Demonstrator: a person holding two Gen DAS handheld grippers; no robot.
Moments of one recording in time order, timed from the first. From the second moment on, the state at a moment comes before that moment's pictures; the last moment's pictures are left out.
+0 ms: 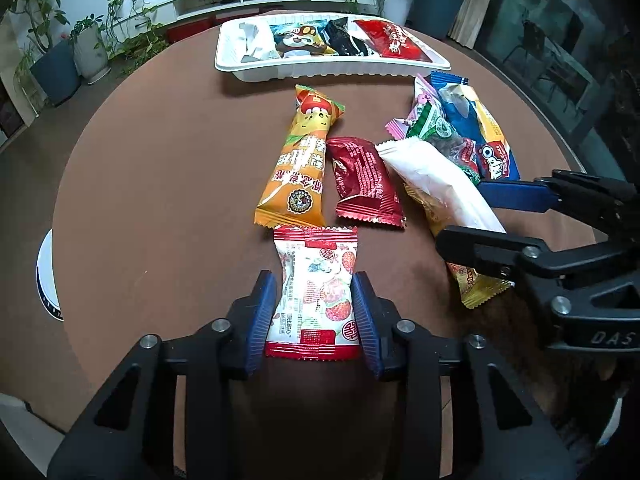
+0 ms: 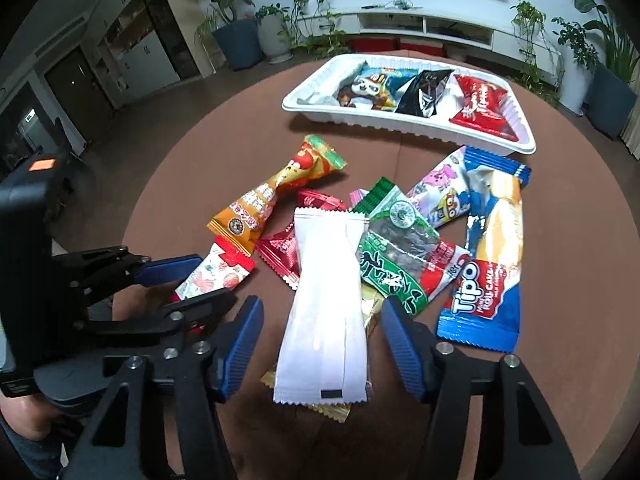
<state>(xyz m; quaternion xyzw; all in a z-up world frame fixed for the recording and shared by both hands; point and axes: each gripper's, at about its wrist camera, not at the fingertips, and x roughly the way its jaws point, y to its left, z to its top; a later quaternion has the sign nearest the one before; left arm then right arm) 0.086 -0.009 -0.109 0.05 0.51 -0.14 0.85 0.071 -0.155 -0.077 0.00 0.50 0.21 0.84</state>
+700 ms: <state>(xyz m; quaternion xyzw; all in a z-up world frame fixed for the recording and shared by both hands) 0.086 -0.012 -0.109 0.05 0.51 -0.15 0.85 0.081 -0.153 -0.091 0.00 0.53 0.21 0.82</state>
